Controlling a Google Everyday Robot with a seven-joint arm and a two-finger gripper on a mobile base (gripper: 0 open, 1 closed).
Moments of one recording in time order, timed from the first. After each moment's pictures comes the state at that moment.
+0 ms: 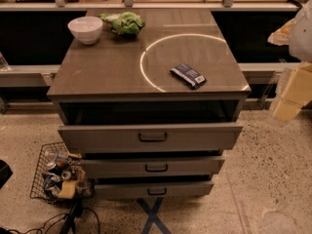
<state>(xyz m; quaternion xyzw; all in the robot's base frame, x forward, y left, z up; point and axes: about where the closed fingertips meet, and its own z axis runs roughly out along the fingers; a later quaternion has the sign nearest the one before) 0.438 -0.215 0.983 -0.60 0.78 -0.04 0.17</state>
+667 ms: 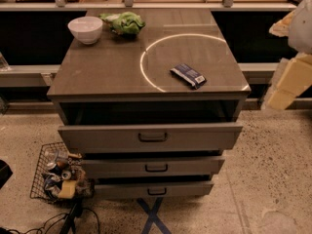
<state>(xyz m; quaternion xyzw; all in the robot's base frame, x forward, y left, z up) 0.457 -0.216 0.990 -0.59 0.78 -0.05 0.20</state>
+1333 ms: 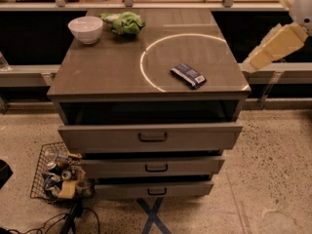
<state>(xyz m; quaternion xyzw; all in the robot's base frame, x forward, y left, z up) 0.539 -0.223 1.016 -0.48 0.80 -0.01 0.37</state>
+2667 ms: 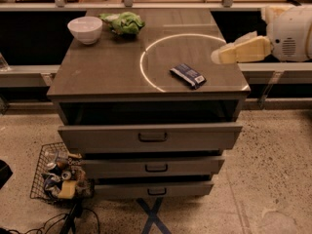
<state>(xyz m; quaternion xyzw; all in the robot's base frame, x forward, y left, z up) 0.575 -0.182 1.009 -0.37 0.73 0.12 0.56</state>
